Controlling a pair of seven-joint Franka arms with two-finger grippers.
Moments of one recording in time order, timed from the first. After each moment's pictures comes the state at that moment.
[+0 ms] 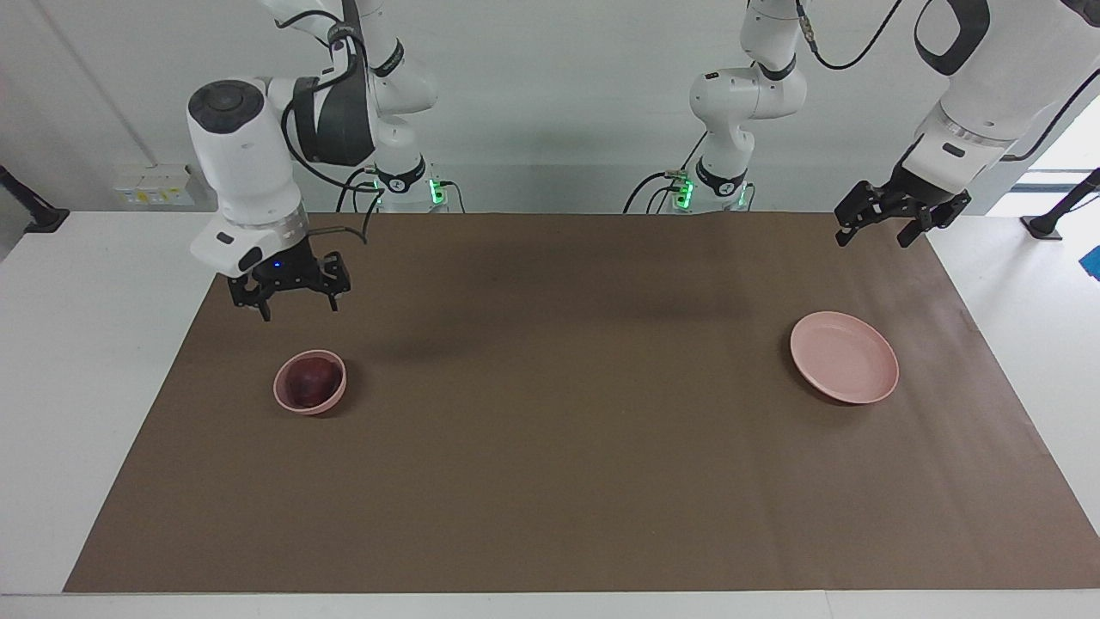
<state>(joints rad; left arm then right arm) 0.00 0.00 -0.03 -1.55 -0.05 1.53 0.02 0.11 0.02 -0.08 -1.77 -0.11 1.81 -0.10</state>
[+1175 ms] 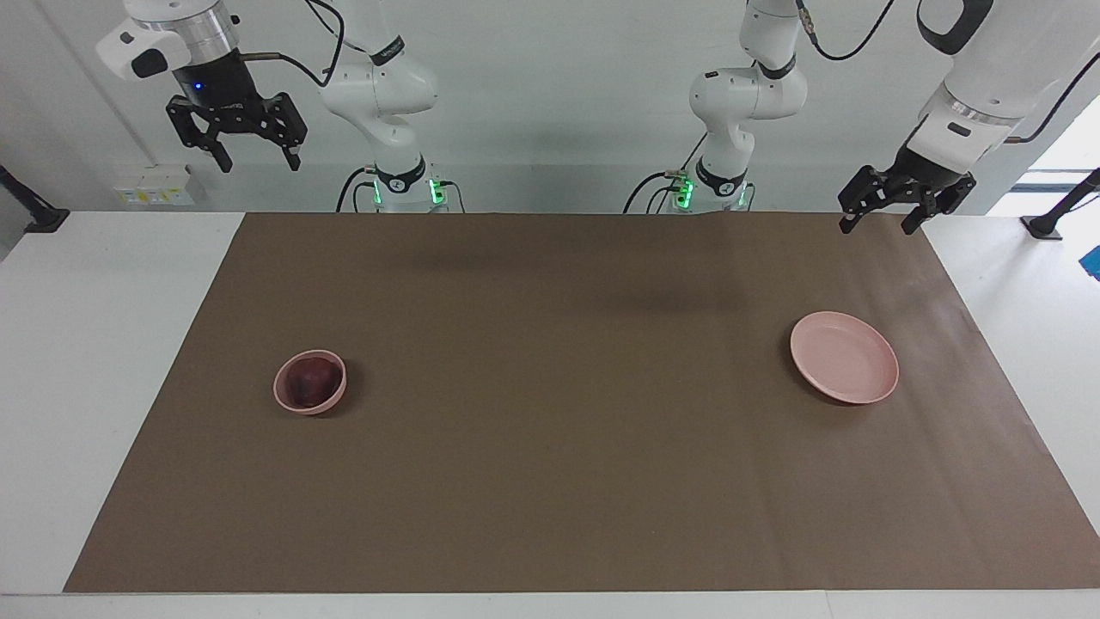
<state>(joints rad) -0.01 -0.02 0.00 -1.55 -0.05 1.52 0.01 0.09 -0.21 -0.14 -1.65 -0.02 1.46 -0.09</state>
